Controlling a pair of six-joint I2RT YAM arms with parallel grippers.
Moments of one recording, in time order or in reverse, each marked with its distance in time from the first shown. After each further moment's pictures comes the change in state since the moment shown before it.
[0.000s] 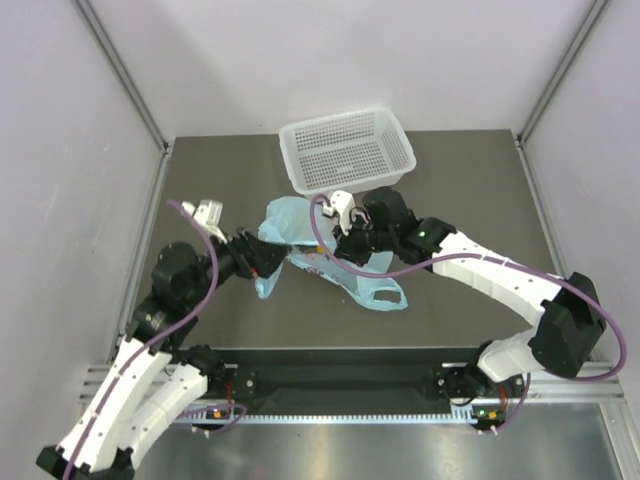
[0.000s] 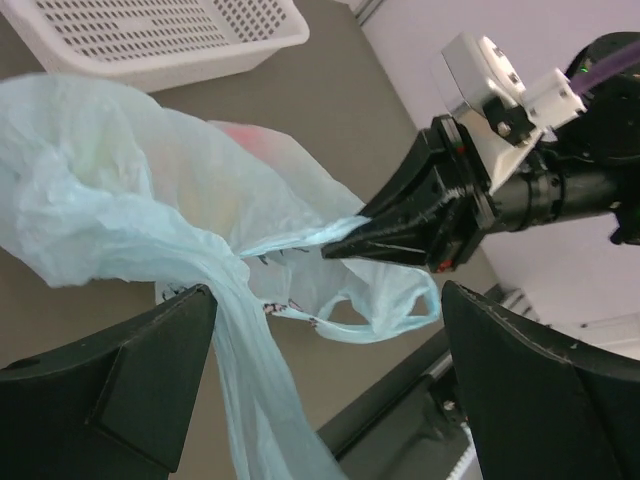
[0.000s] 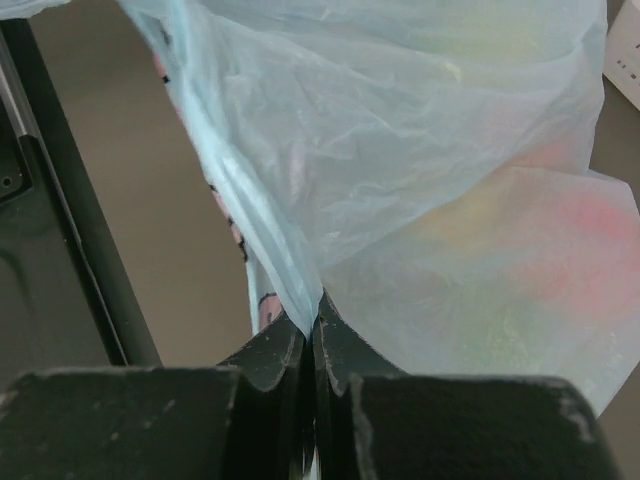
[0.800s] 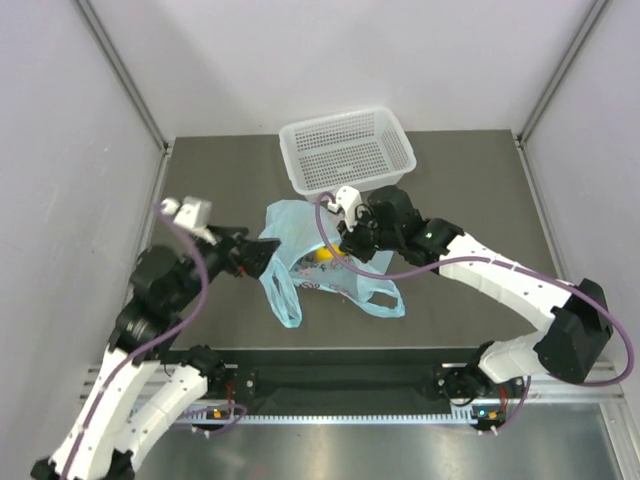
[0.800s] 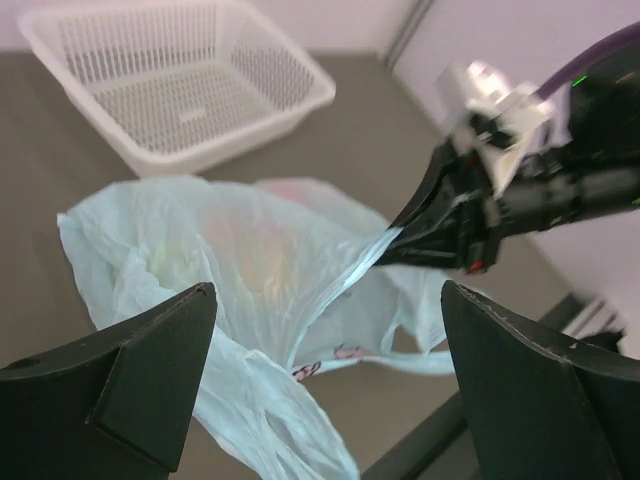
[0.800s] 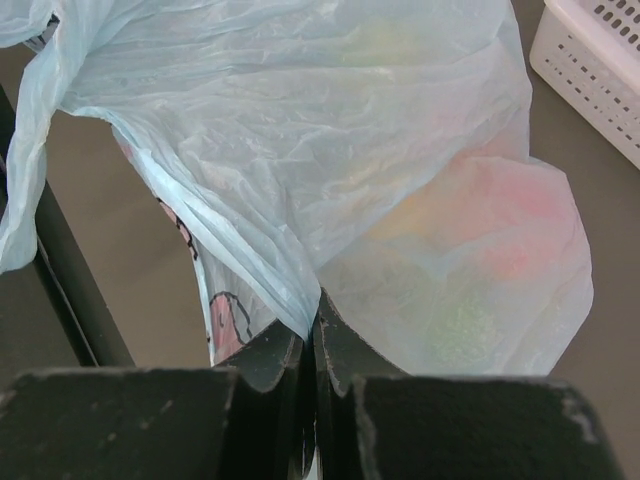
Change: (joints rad) left arm 0.000 -0.036 0.163 -0.091 -0.087 0.242; right arm -0.002 -0.040 0.001 -0.009 0.082 -0.002
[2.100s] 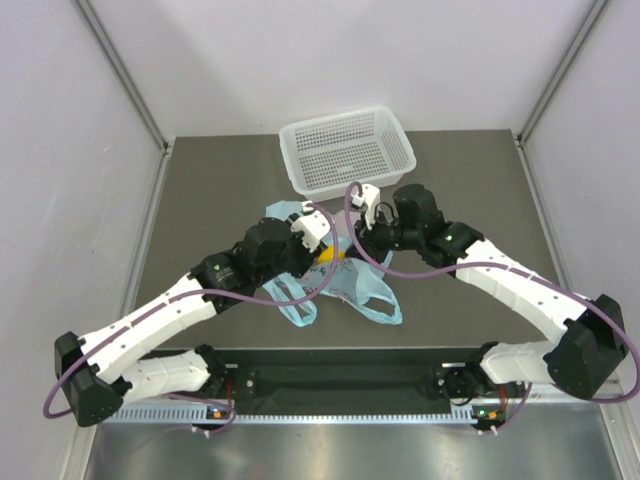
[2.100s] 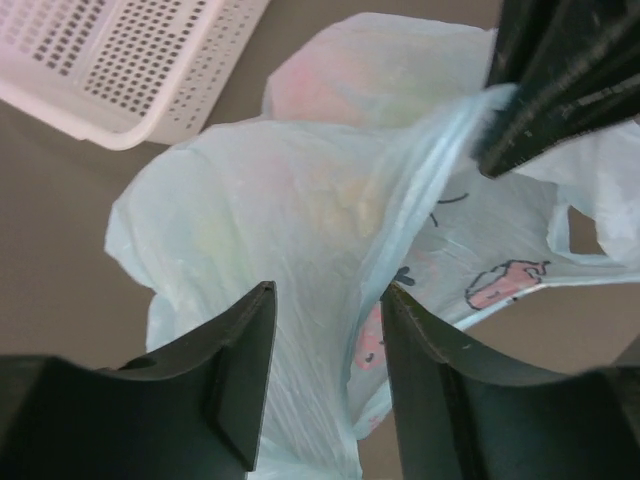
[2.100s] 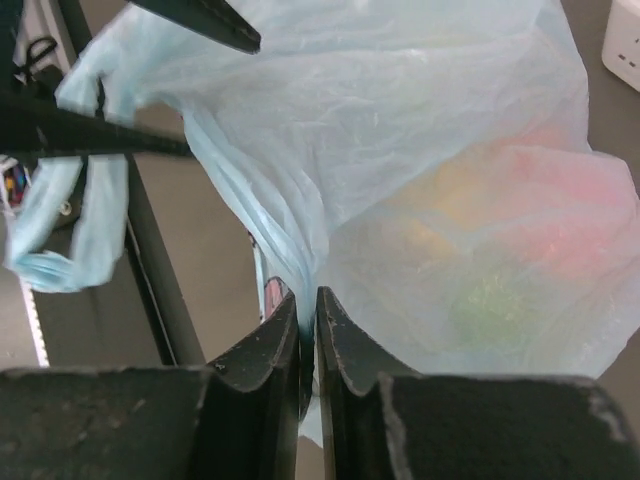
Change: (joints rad) left arm -0.435 0.581 0.133 -0.054 -0.346 0.608; right arm -0.114 -0.096 -0.105 0.063 -0.255 0.083
